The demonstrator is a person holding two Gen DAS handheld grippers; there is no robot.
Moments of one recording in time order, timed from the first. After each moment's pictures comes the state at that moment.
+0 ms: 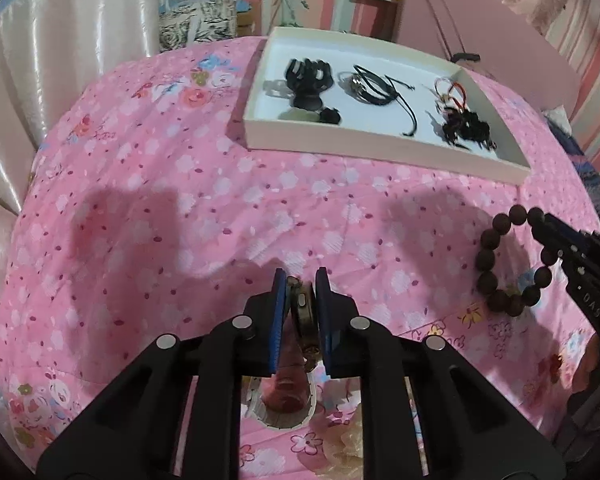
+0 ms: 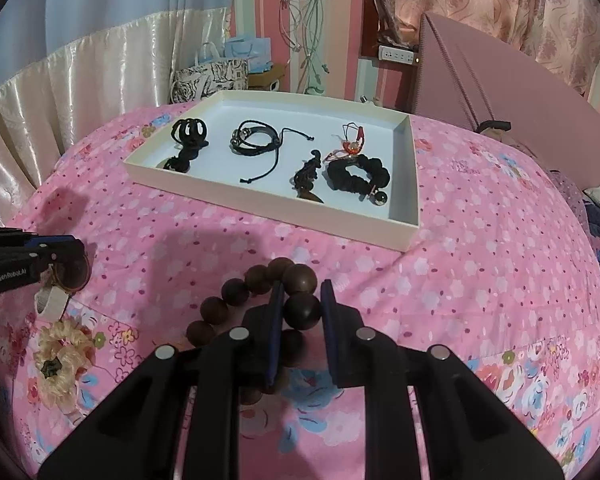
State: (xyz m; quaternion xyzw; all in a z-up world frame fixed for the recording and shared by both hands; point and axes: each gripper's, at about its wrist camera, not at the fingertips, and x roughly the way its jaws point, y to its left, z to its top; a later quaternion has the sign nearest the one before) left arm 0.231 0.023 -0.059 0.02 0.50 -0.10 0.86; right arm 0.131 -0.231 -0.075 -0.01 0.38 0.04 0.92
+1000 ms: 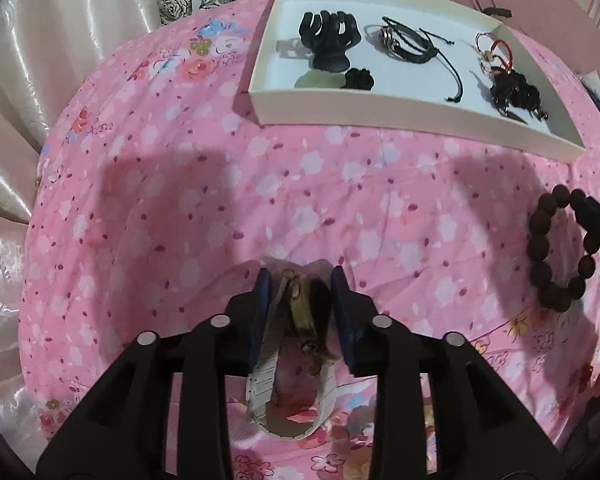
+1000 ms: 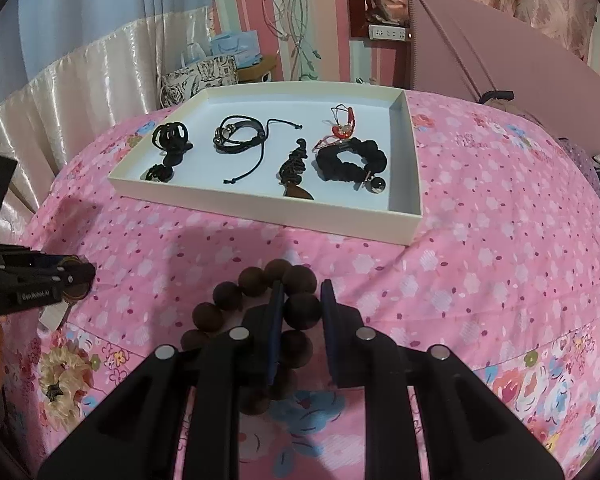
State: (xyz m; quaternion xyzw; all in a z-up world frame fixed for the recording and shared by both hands) left arm 0.271 0.003 -0.089 0.08 0.57 -0.05 0.82; right arm 0.154 -0.250 -0.090 0.05 0.41 0.04 0.91
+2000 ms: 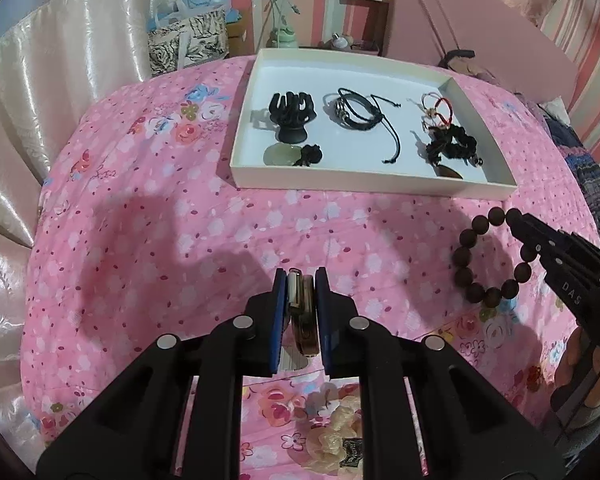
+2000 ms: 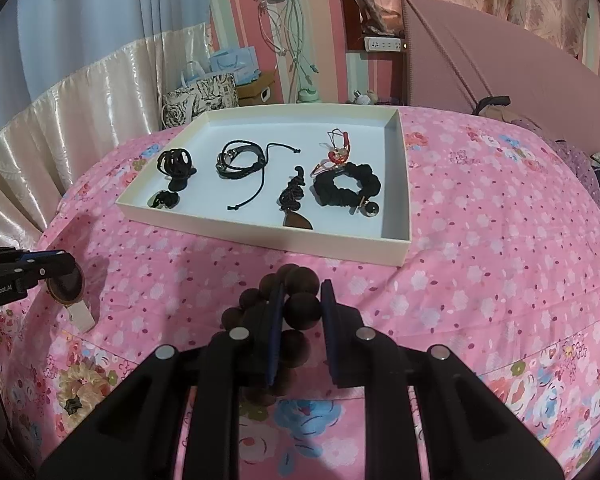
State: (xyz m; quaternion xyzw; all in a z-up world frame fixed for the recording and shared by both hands) left arm 0.245 0.002 -0.032 0.04 0.51 -0.11 0.85; right arm 0.153 -0.255 -0.068 0.06 0.39 0.04 0.92
